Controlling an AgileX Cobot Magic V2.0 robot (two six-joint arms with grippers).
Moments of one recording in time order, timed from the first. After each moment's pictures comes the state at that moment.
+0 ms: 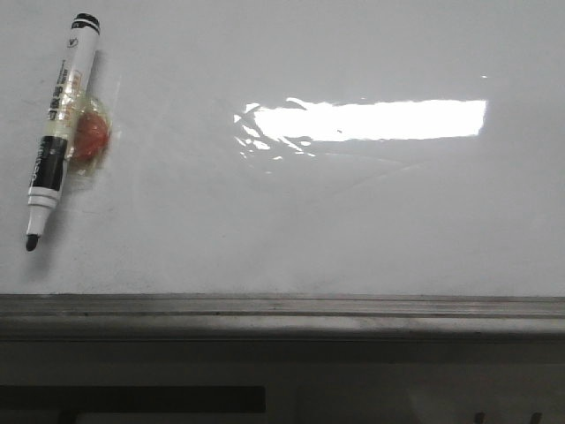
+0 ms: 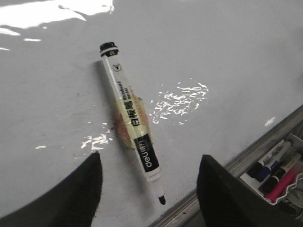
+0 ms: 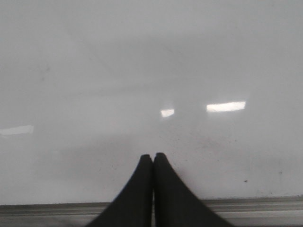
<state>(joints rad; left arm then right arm) -0.69 0.49 -0.29 -0.17 0.14 0.13 0.03 0.21 -0.19 0.03 0.43 0.13</state>
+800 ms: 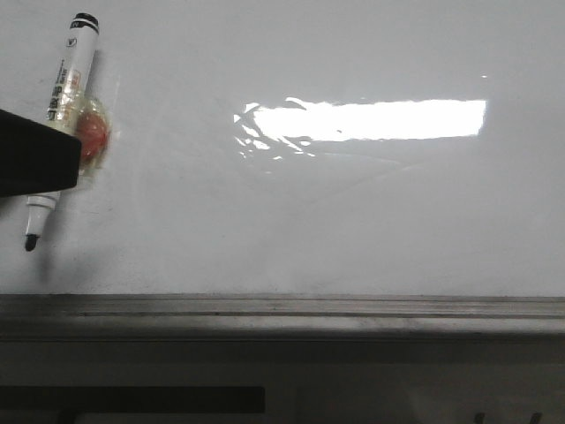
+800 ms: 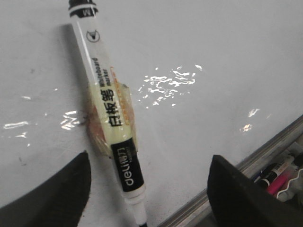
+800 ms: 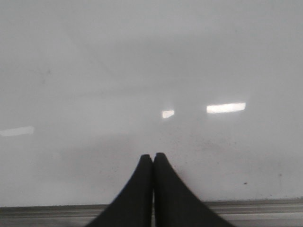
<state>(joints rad) -0.78 0.83 -0.29 -0.32 -0.12 0.13 0.03 0.21 -0.19 0.03 0.43 0.13</state>
